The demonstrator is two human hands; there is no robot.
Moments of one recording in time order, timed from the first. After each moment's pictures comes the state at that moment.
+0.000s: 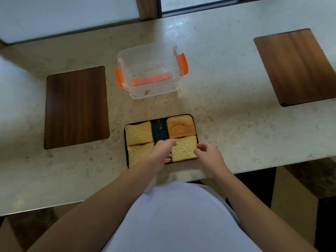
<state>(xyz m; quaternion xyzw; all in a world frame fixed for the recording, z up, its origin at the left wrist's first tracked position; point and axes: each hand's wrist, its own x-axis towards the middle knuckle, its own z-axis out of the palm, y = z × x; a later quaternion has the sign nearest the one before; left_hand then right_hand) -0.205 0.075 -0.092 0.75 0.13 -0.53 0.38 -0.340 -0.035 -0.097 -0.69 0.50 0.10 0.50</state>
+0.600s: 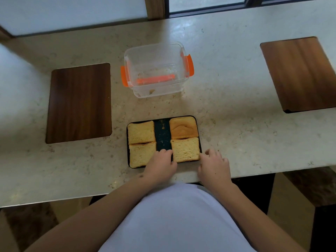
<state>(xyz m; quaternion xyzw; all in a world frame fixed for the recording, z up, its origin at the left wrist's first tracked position) -0.226 0.122 -0.094 0.86 -0.33 -0.36 0.14 -0.359 -0.013 -0.086 -0.91 0.34 0.20 0.12</state>
